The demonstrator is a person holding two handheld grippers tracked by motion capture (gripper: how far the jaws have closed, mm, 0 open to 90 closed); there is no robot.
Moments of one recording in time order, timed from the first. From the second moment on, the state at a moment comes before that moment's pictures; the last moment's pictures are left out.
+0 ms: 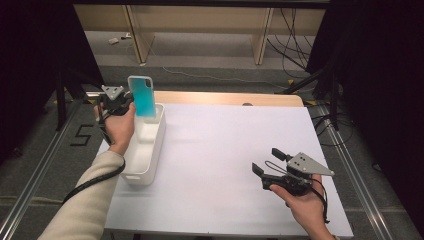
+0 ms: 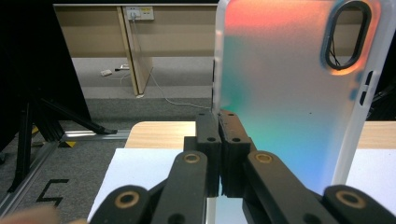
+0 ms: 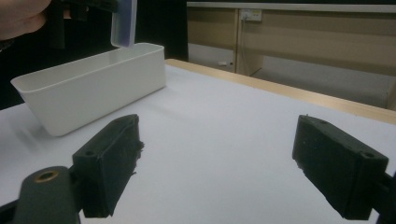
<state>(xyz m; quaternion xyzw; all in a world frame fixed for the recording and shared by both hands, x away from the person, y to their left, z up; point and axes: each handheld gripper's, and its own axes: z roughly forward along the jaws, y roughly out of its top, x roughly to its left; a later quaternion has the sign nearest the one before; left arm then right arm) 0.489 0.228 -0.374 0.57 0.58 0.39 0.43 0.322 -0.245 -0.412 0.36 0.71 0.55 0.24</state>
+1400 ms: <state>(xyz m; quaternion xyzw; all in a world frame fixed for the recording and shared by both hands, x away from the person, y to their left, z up) 0.513 0.224 -0.386 0.57 0.60 0.39 0.41 0.312 -0.251 -0.416 0.37 0.71 0.56 0.23</state>
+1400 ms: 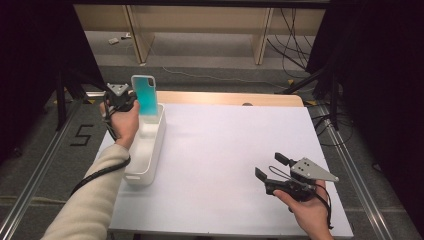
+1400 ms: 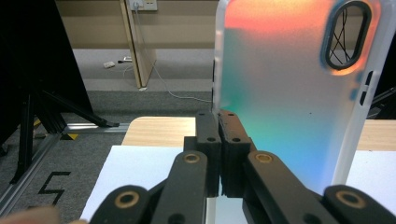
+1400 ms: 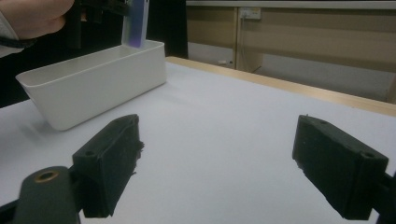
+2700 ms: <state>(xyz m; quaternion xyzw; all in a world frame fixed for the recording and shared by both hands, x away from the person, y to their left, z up) 0.530 0.218 -0.401 0.58 0.61 0.38 0.39 0.311 -0.252 -0.417 0.37 0.71 0.56 0.23</state>
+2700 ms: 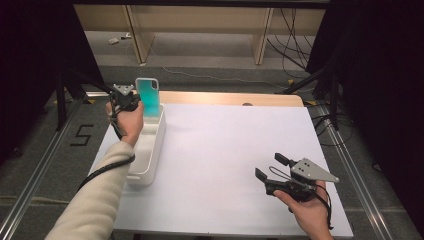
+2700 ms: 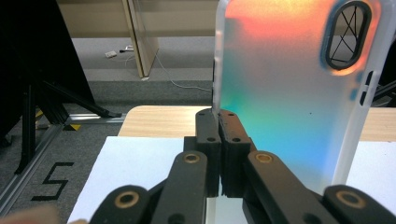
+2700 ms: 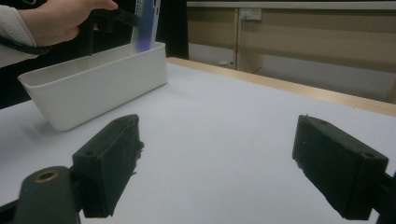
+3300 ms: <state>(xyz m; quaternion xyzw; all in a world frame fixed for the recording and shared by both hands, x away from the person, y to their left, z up) 0.533 0.218 -0.406 0.58 0.61 0.38 0.39 0.312 -0.252 -0.418 0.37 0.71 0.55 0.24</state>
